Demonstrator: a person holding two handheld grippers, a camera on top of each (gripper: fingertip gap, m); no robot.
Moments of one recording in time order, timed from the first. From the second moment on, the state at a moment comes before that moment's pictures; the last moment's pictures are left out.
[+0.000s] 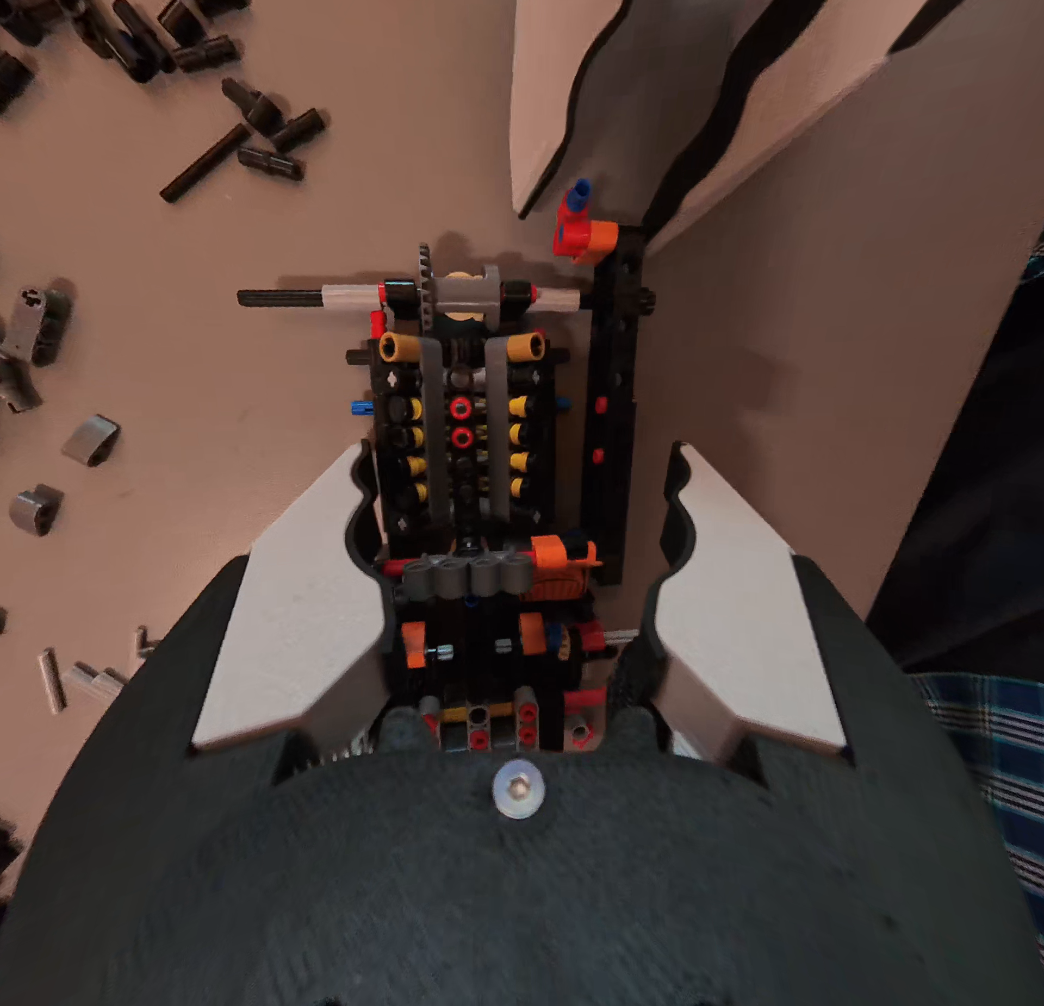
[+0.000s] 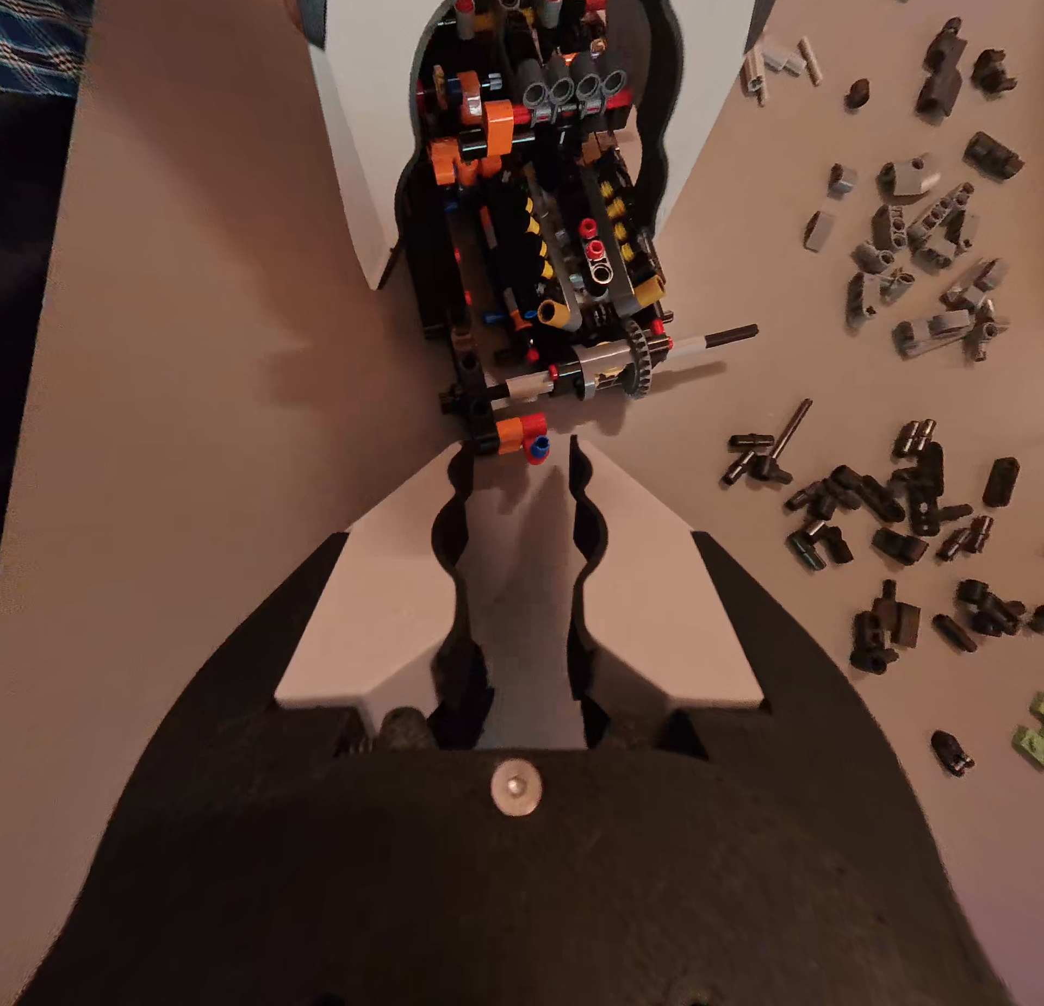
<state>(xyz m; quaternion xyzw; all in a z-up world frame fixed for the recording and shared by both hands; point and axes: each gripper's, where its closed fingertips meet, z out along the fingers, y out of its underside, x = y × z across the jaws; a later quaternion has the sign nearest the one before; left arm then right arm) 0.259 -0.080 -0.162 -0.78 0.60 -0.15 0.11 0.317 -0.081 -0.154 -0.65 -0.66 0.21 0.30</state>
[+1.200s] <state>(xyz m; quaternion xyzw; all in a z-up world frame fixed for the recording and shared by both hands) 0.256 -0.072 -0.168 -0.76 0.62 -0.12 0.15 0.316 -0.061 -0.152 -0.66 -0.66 0.22 0.28</state>
